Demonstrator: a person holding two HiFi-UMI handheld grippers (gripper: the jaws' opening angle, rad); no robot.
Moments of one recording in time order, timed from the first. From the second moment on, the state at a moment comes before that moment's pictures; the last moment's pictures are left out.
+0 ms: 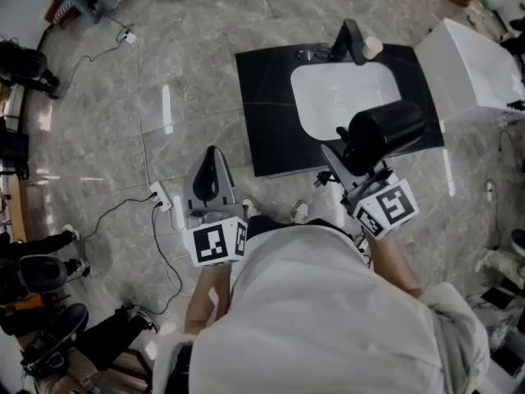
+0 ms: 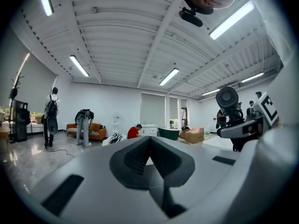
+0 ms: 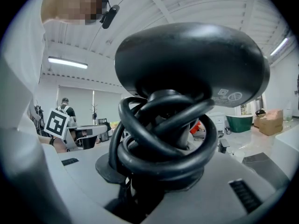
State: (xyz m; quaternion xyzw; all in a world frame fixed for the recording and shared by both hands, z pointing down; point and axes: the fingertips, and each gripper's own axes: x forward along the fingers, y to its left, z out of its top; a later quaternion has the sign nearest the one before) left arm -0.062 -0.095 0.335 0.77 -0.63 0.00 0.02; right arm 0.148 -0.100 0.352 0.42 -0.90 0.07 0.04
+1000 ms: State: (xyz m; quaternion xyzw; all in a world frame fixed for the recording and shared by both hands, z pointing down) left arm -0.109 -0.130 0.390 0.78 -0.62 0.04 0.09; right arm 0.084 -0.146 0.416 0.41 -0.90 0.13 0.10
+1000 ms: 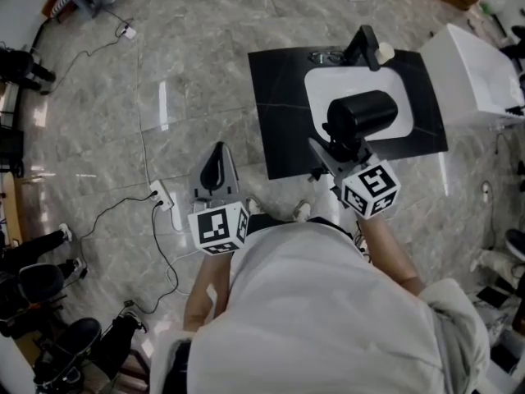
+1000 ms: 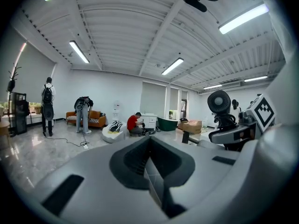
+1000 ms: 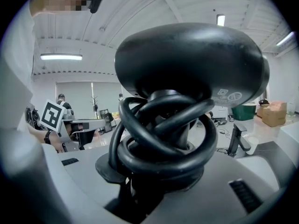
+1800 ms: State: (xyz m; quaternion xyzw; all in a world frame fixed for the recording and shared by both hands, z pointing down) left arm -0.114 -0.135 0.406 0.78 -0.62 0.05 0.10; right arm 0.070 -0.178 0.478 0.39 -0.89 0.17 0.15
